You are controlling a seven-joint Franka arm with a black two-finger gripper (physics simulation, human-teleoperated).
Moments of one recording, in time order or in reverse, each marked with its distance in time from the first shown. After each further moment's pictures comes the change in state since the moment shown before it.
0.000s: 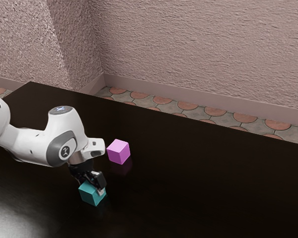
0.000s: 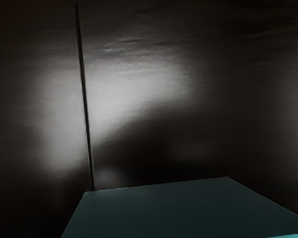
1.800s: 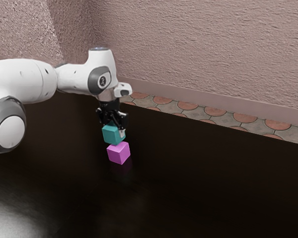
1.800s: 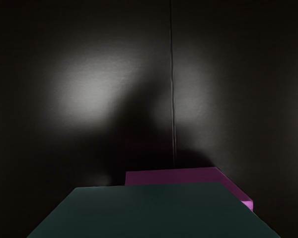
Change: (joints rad) arm -0.010 0.527 0.102 1.045 0.047 -0.611 -0.058
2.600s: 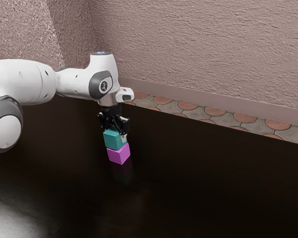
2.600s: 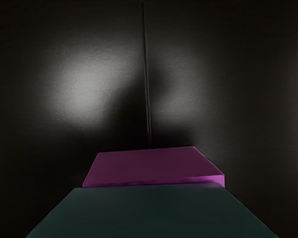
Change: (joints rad) arm -0.012 -0.035 -0.015 -0.075 0.006 0.031 -0.003
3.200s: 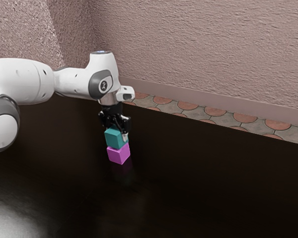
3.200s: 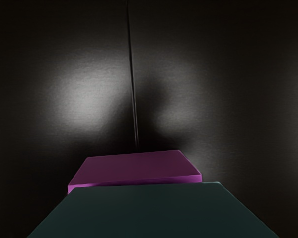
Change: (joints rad) arm -0.003 -0.028 -0.010 -0.028 0.003 0.031 0.004
